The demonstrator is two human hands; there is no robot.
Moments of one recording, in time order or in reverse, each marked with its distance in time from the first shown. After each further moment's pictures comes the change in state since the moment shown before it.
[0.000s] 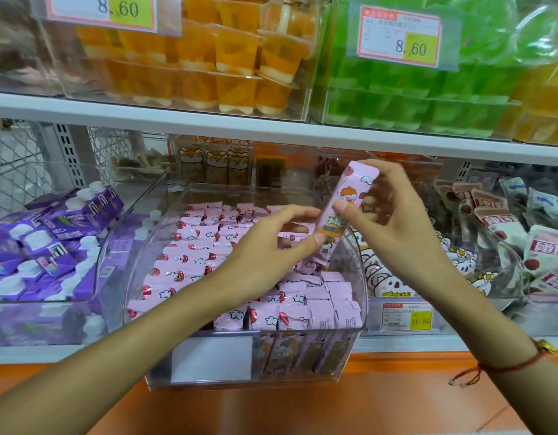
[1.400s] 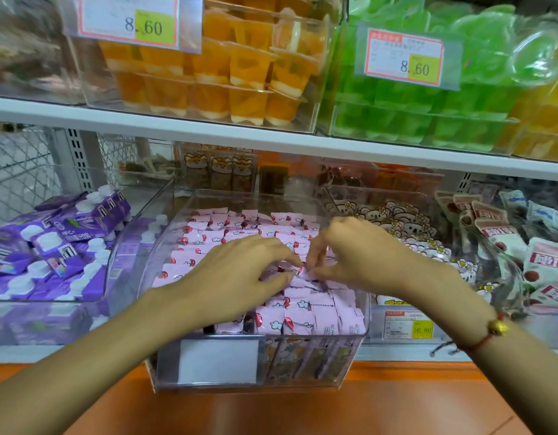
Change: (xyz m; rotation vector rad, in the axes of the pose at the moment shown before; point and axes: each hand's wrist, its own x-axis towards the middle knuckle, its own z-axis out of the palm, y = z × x) left_hand -0.022 -0.006 -0.033 0.814 -0.176 0.100; right_hand 0.015 -0.004 0.019 -0.913 -0.665 -0.238
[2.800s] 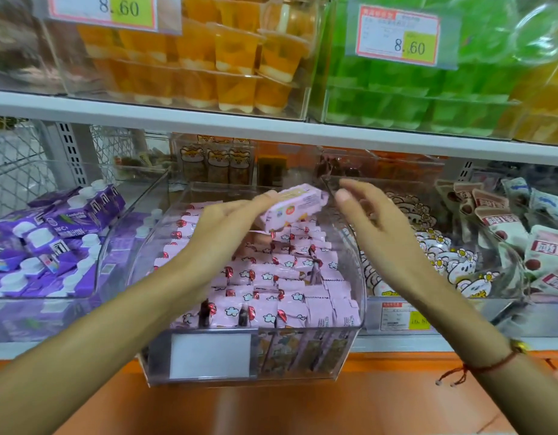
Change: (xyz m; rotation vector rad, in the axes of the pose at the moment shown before) left_hand 0.015 0.015 -0.015 -1.044 0.317 -0.561; right_hand -0.023 0.002 0.009 0.763 0.507 0.406
